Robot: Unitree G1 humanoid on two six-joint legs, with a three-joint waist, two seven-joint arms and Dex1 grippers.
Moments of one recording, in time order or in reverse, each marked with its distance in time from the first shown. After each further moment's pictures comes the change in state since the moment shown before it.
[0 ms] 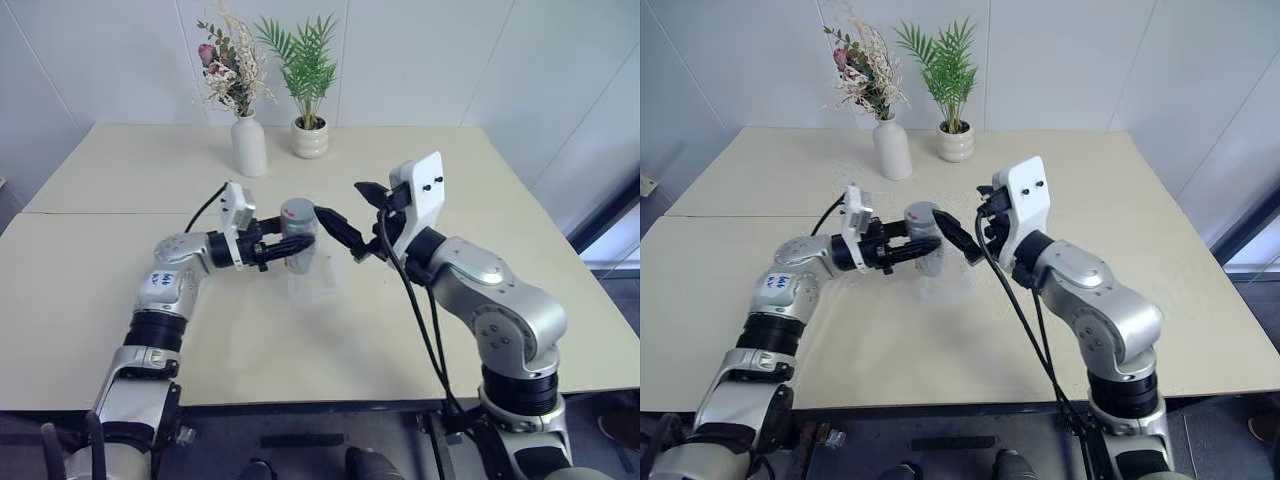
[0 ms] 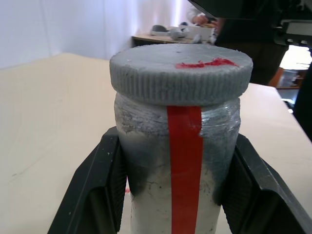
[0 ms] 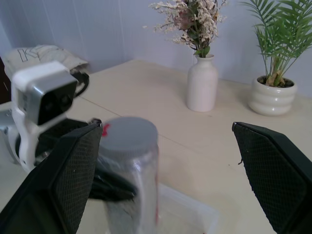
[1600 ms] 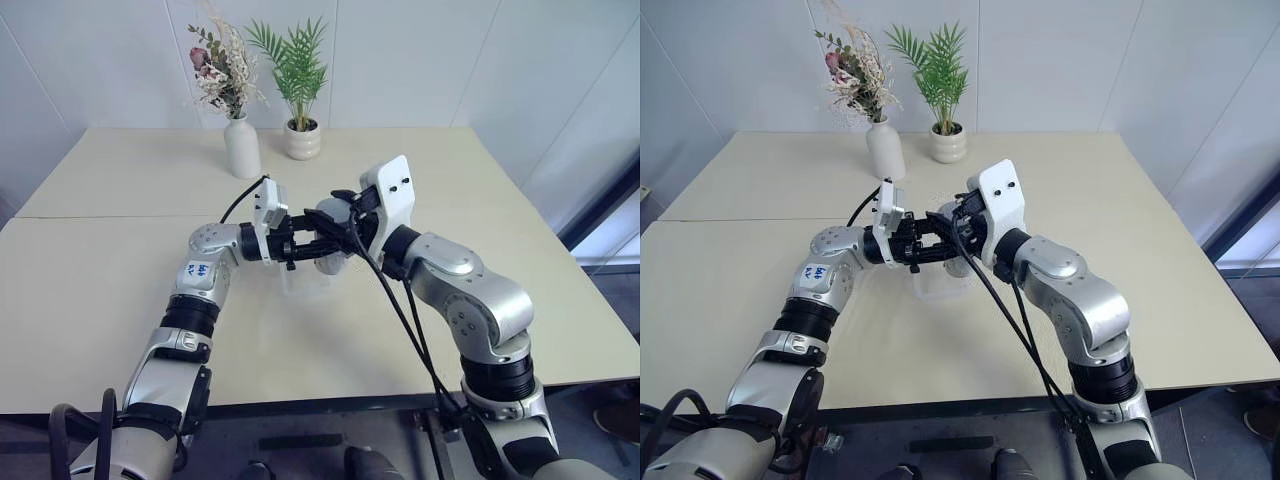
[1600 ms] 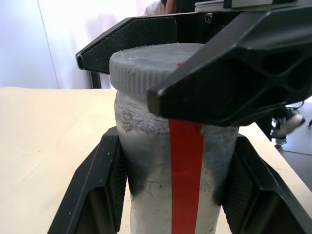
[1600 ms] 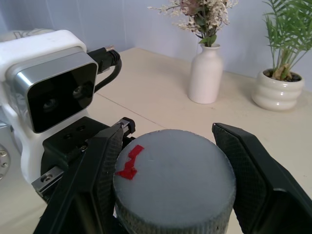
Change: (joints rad) left arm -0.104 -0.103 -0.012 0.110 0.058 -0.110 -0.115; right arm -0.043 0.008 0.061 0.118 -0.115 -0.032 0.107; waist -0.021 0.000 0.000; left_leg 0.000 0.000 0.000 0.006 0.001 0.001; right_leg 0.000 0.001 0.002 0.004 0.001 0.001
